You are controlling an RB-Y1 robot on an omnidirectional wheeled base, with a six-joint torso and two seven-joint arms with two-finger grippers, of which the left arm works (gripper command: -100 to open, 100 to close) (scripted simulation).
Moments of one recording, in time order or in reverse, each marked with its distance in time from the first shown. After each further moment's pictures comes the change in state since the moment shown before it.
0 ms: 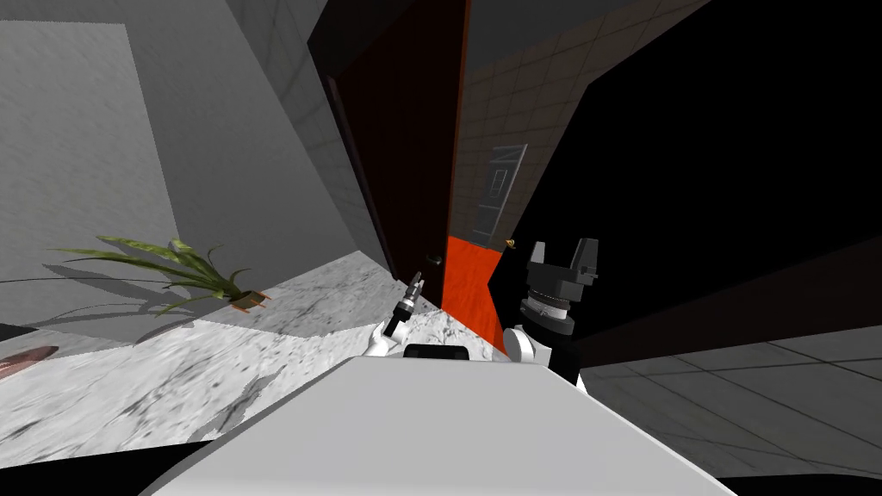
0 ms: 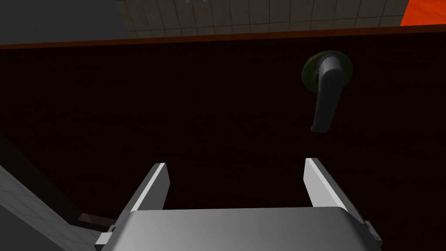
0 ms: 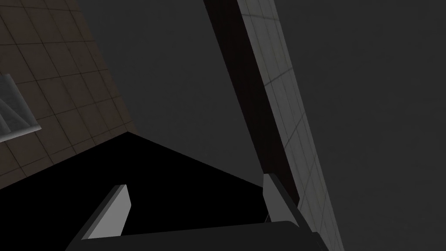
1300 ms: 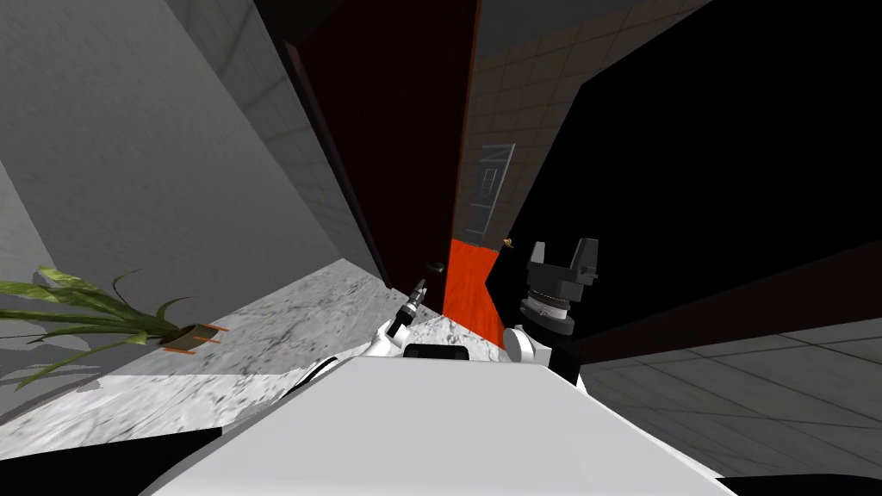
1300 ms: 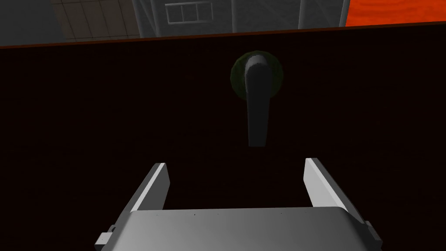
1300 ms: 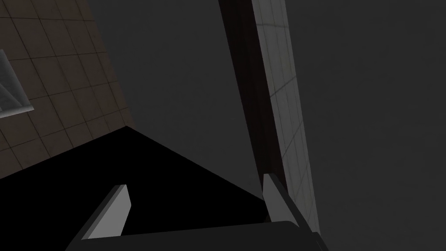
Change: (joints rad) arm -0.122 -0.004 -0.077 0.302 0.028 -0.030 0.017
